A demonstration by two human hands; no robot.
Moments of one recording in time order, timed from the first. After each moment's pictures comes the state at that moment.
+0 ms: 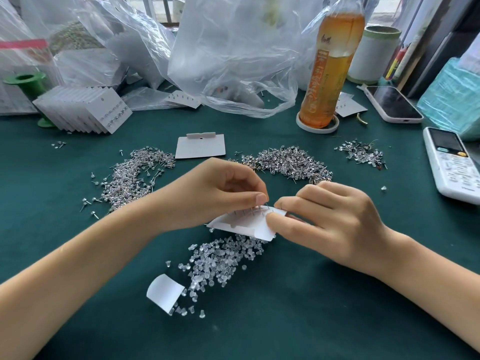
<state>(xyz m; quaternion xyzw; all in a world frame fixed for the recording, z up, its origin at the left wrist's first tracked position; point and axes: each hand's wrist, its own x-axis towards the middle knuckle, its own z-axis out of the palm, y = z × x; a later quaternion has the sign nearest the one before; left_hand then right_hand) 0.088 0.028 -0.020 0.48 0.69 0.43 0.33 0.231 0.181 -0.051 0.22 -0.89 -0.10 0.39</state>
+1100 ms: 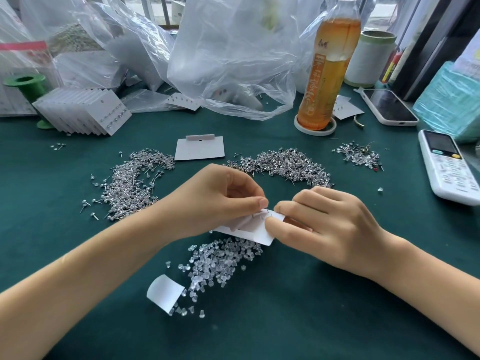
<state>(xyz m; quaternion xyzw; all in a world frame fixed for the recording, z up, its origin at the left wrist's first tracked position) 0.095 0.025 -0.022 0.44 0.73 0.43 0.31 0.231 0.180 -0.052 0.23 -0.89 -0.09 0.37</state>
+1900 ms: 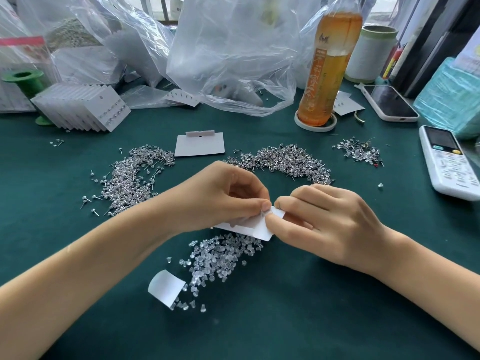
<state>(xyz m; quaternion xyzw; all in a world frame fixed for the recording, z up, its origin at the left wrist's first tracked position) 0.094 0.027 -0.020 0.48 0.68 0.42 0.36 0.231 0.179 -0.053 0.24 -0.88 -0.09 0.39</state>
